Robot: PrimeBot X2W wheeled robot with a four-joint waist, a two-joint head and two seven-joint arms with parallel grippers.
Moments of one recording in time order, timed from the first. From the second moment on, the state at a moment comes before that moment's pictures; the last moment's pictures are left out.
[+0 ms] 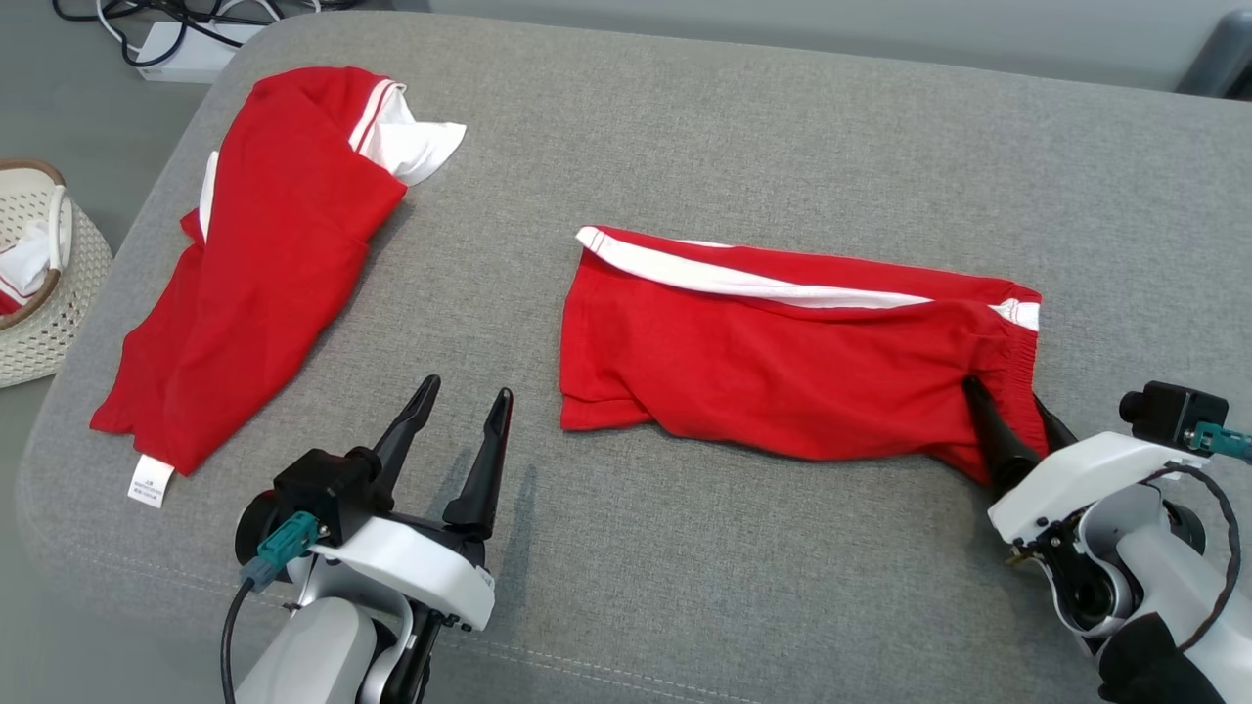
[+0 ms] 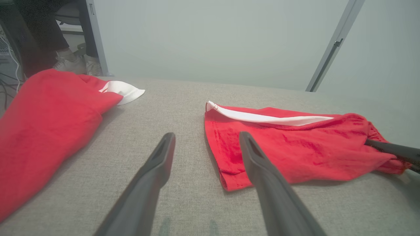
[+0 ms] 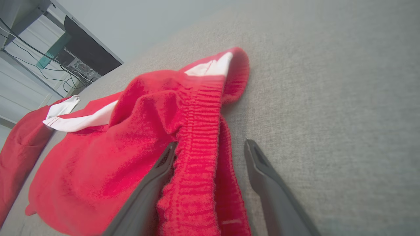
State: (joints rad) left arm -0.29 0.21 -0.45 0.31 -0.52 0.03 -0.25; right arm -0.54 -0.28 0.53 0.80 1.02 0.13 -0.19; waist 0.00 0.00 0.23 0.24
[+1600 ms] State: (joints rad) left arm -0.29 0.12 -0.45 0.34 -0.54 -0.04 -0.25; right arm -0.66 -0.33 0.67 0.48 0.88 0.13 0.07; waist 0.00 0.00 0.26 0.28
